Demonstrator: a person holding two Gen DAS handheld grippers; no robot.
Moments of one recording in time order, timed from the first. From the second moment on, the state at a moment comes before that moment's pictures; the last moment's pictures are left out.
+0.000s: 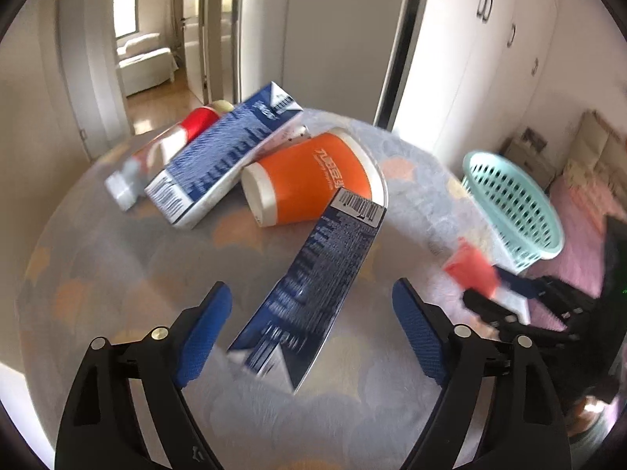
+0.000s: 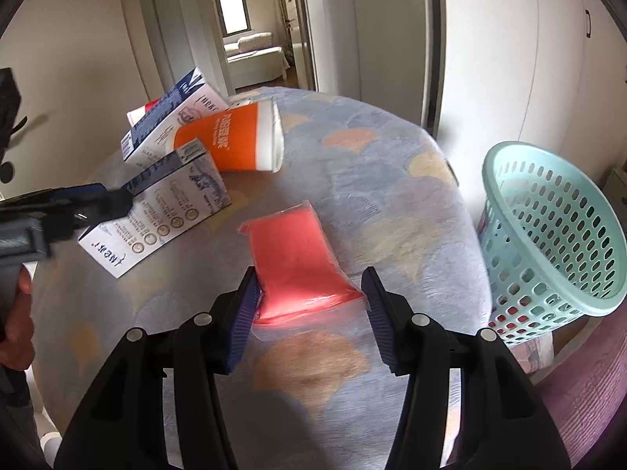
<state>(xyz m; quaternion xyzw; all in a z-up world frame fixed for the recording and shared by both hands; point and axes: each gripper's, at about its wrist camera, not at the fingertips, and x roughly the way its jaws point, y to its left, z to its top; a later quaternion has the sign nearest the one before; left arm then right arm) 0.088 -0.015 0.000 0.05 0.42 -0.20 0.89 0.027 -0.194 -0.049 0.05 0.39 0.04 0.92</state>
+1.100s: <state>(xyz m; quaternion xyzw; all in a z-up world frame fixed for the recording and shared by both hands) 0.083 -0.181 0.055 0.01 0.34 -0.36 0.87 0.008 -0.363 0.007 0.13 0.30 -0.09 0.94</state>
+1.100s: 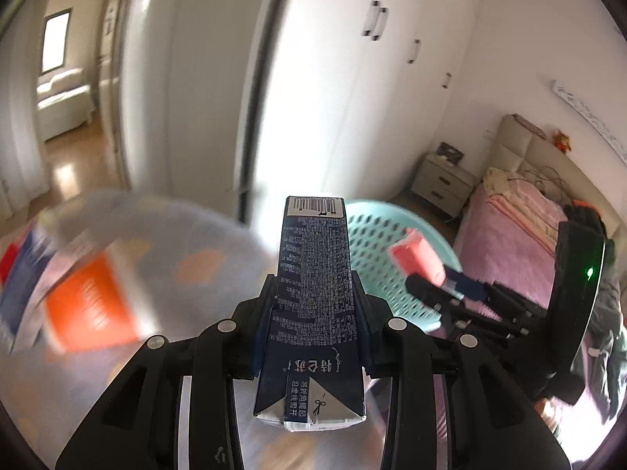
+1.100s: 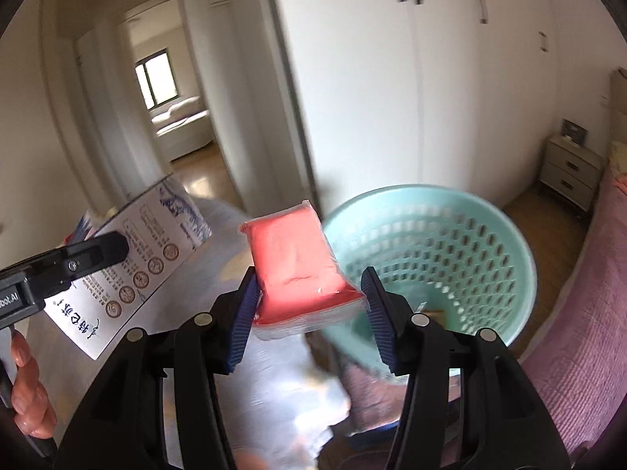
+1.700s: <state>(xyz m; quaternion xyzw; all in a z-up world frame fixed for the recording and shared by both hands) 0.139 -0.318 -0.012 -0.01 0.42 -0.41 0.81 0.029 -0.474 -0.040 0.24 0.37 -0.22 0.87</state>
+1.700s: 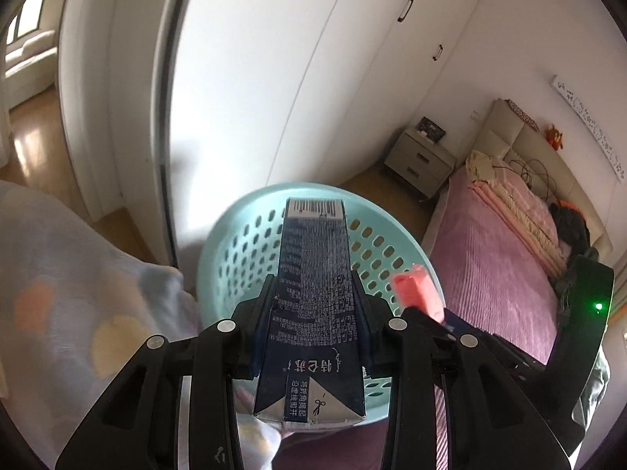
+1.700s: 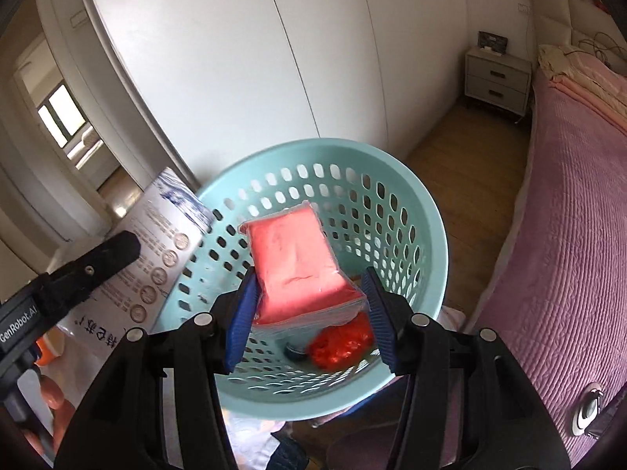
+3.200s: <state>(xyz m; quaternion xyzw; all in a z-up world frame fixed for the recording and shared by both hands) 0.175 0.093 0.052 -0.15 0.38 -0.19 0.89 0.141 -0.168 0.019 0.08 0.36 0.08 0.92</state>
